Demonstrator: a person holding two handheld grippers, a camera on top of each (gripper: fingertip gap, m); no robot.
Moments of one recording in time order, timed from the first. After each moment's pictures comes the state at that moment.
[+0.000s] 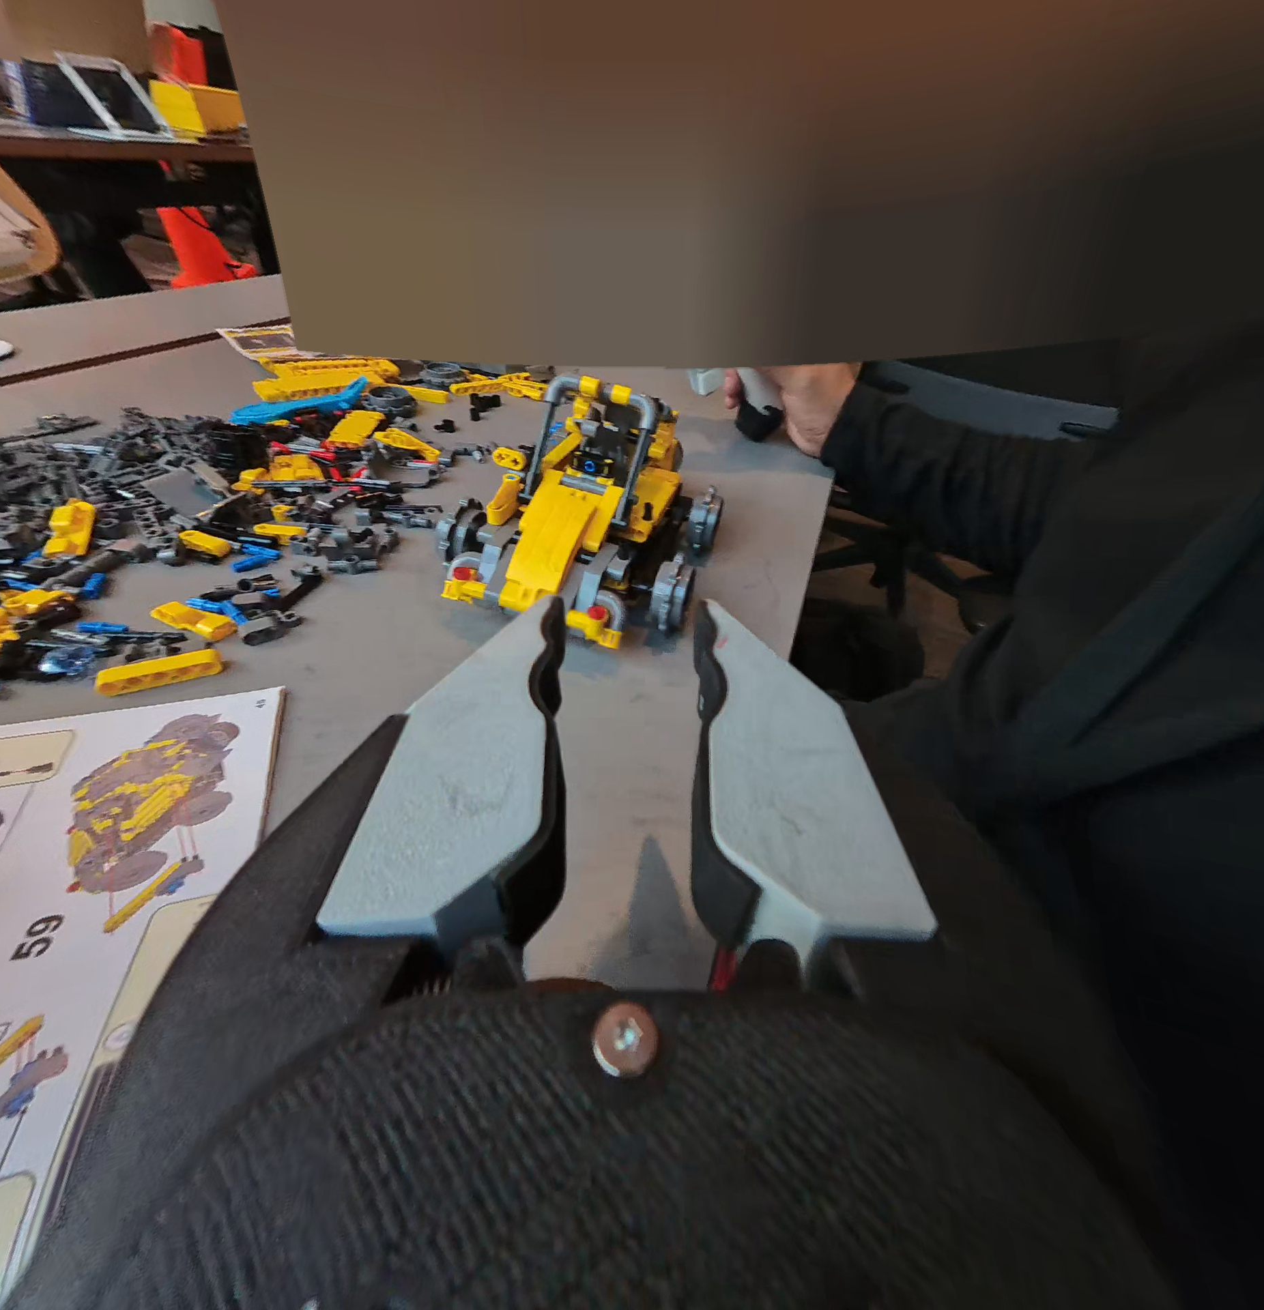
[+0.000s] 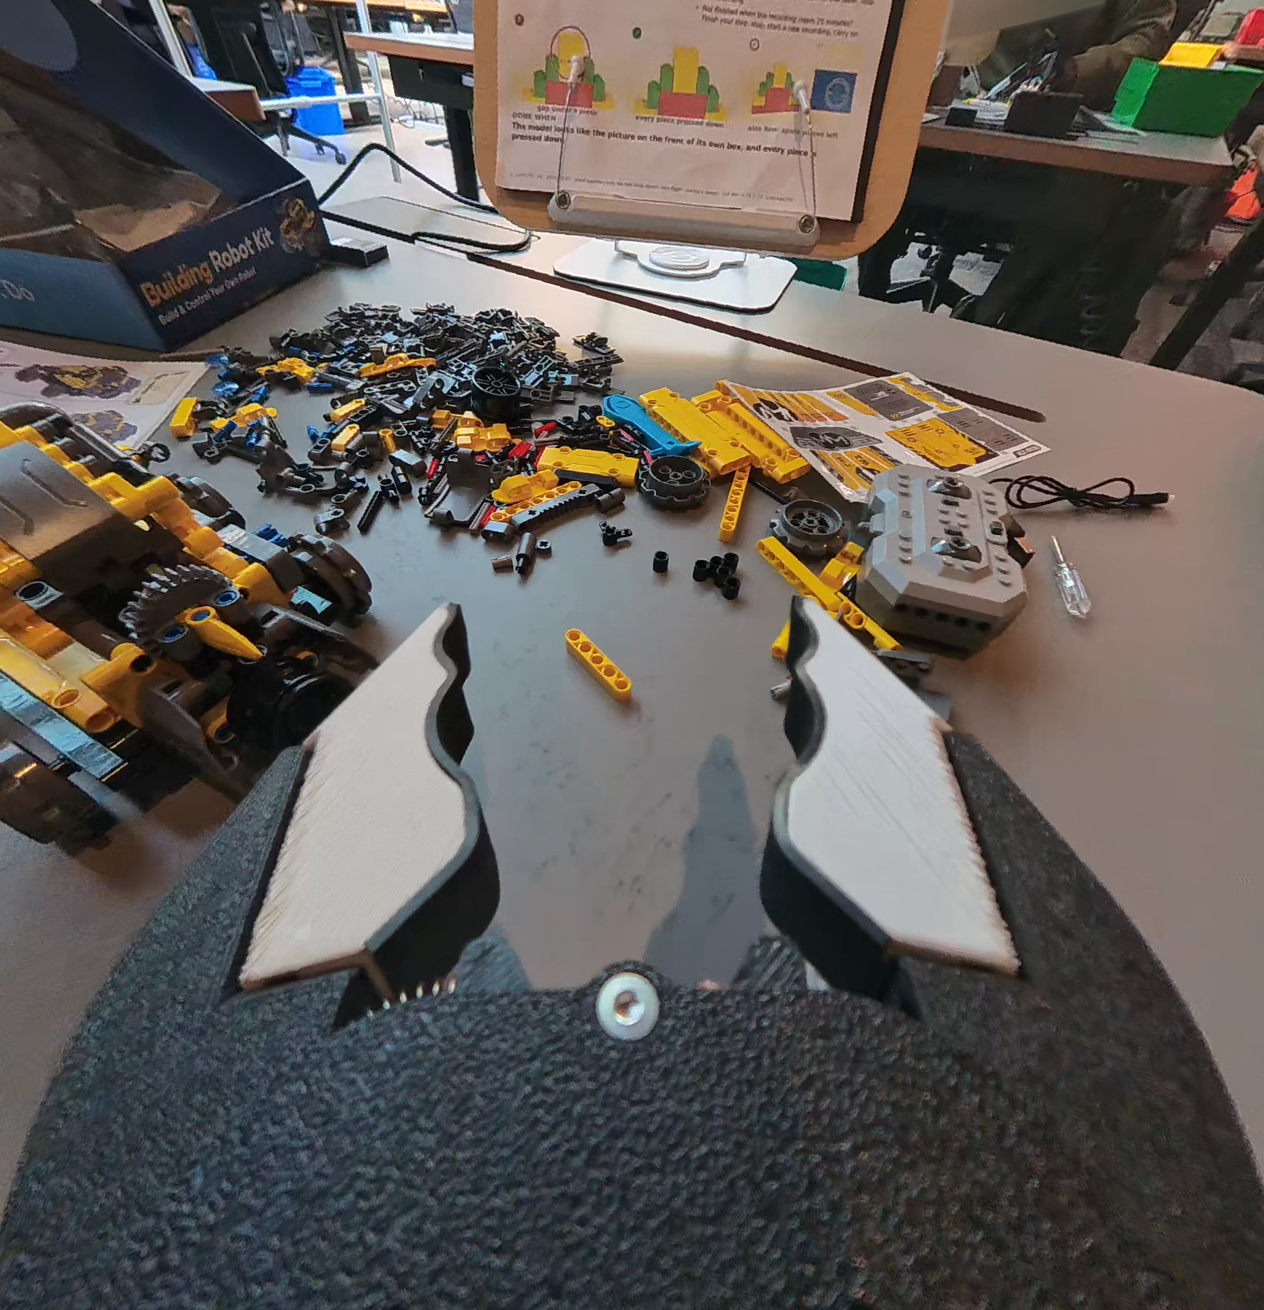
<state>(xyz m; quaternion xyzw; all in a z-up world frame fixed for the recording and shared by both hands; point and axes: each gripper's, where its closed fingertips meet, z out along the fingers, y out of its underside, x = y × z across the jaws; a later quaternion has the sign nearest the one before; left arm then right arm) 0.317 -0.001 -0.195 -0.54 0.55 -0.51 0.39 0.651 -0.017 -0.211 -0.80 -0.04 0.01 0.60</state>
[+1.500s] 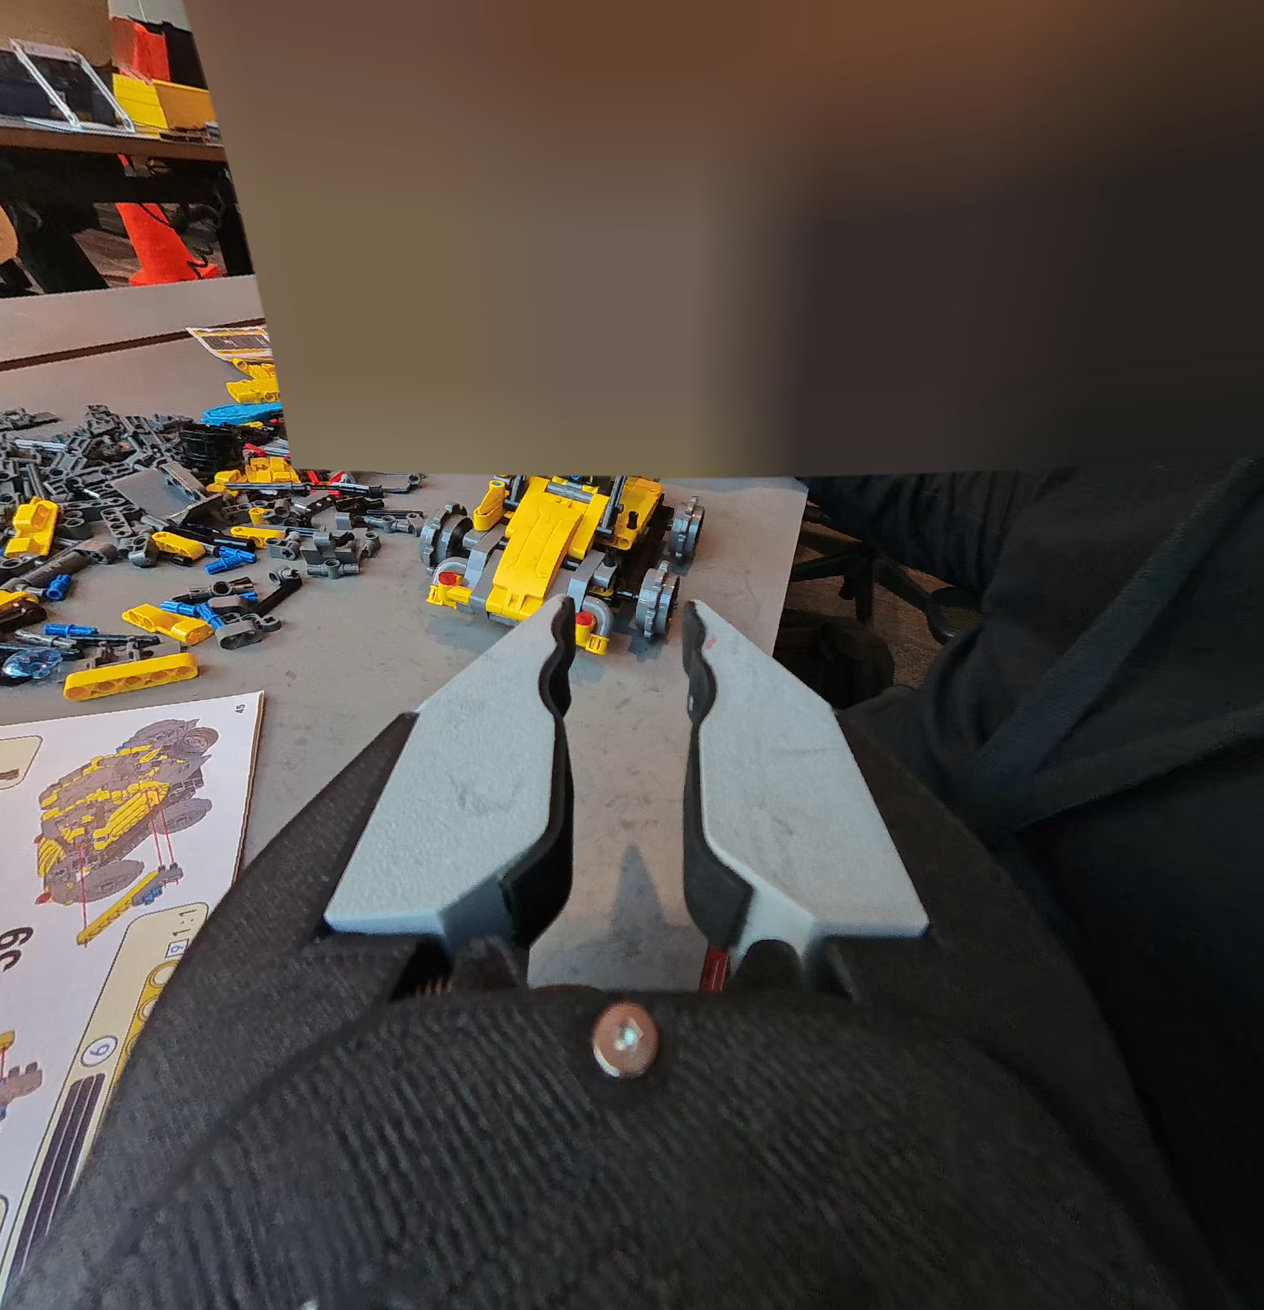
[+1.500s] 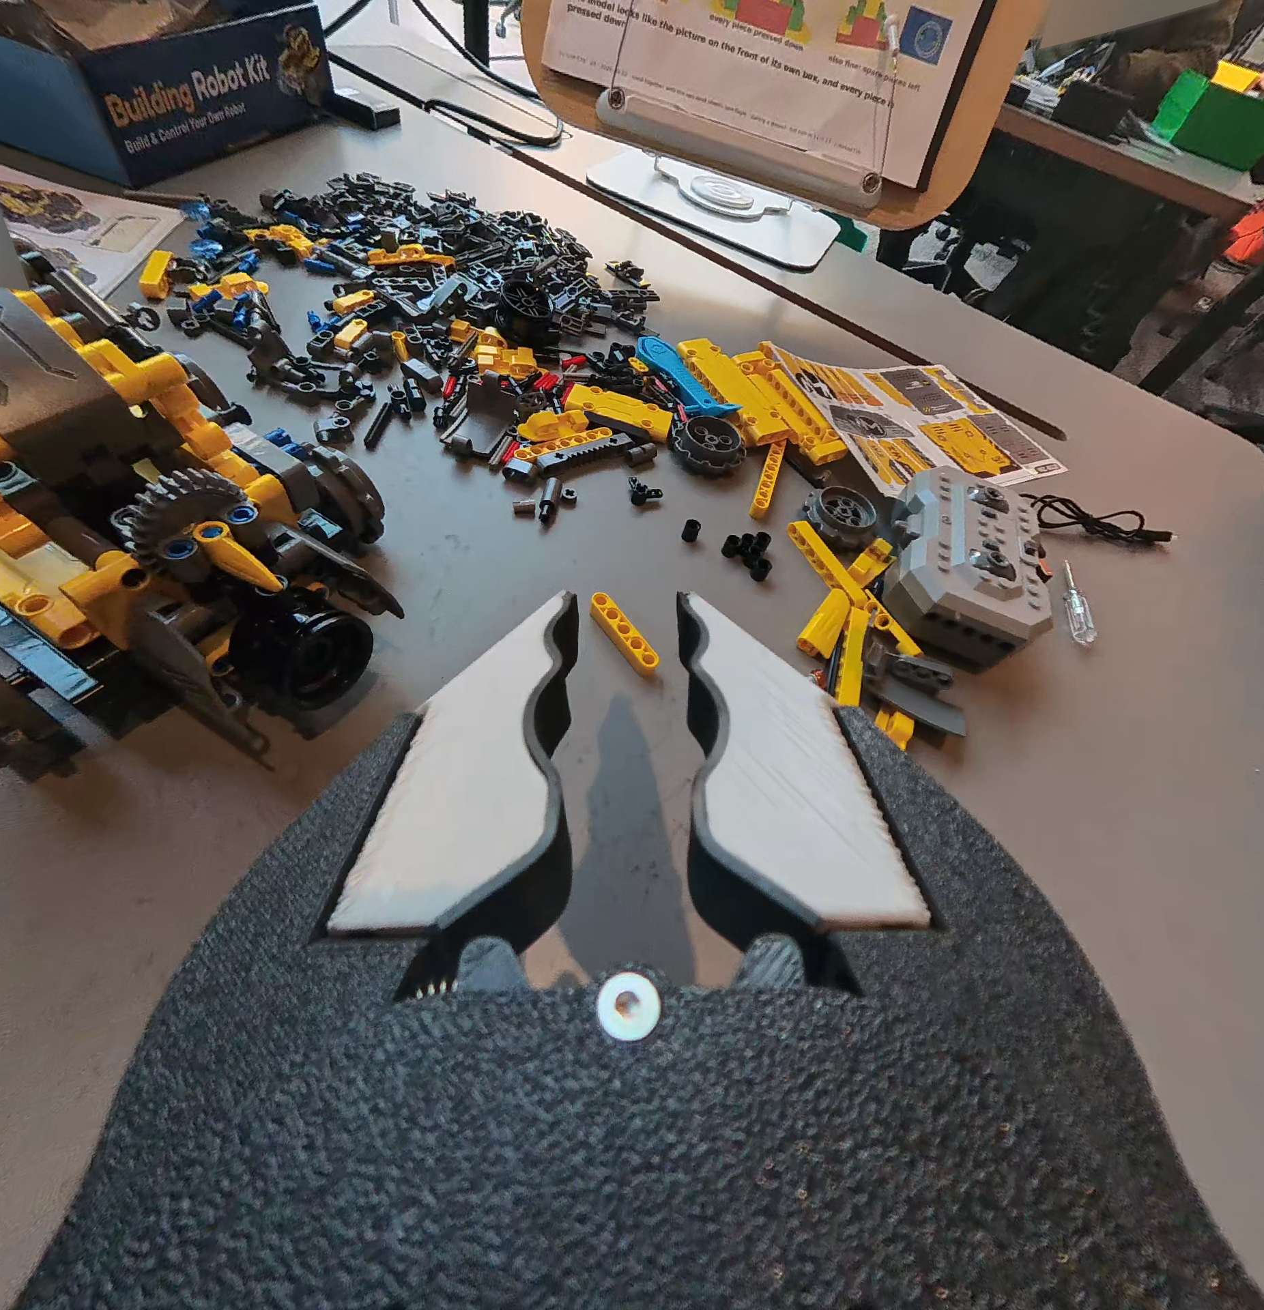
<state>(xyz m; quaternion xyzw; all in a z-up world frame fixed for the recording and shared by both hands) 0.315 -0.002 -0.192 -0.53 0.54 -0.53 0.38 0.634 -0.016 -0.226 -0.82 -0.11 -0.04 0.56</state>
